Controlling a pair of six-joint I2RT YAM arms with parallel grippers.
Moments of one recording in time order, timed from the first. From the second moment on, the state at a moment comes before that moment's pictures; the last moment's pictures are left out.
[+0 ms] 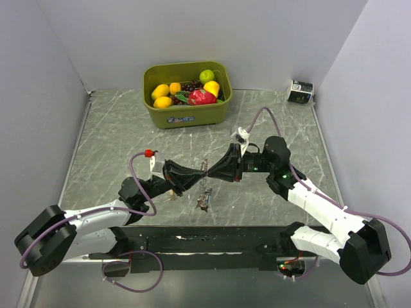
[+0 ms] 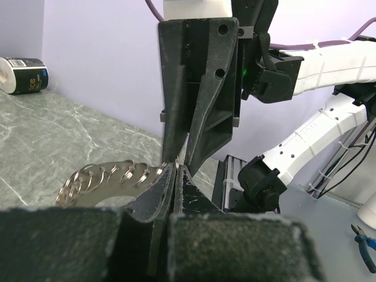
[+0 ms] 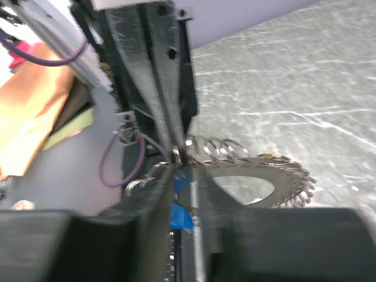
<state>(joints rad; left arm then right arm) -0.81 1.10 0.29 1.25 0.41 -0.52 0.56 1.04 0.70 0.29 -0.95 0.30</state>
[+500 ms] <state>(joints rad) -0.81 1.10 0.29 1.27 0.43 -0.52 0.56 1.04 0.69 0.34 -0.99 0.34</state>
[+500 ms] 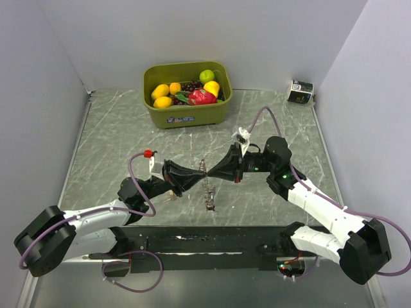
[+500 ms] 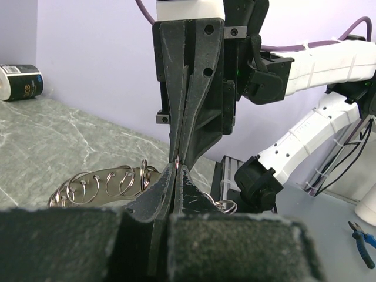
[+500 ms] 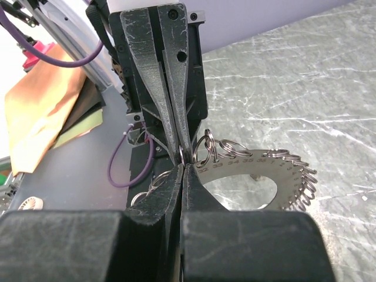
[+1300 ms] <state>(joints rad) -0.81 0.89 0.96 0.04 0.52 0.05 0.57 1.02 0.77 -0.08 -0.91 0.04</state>
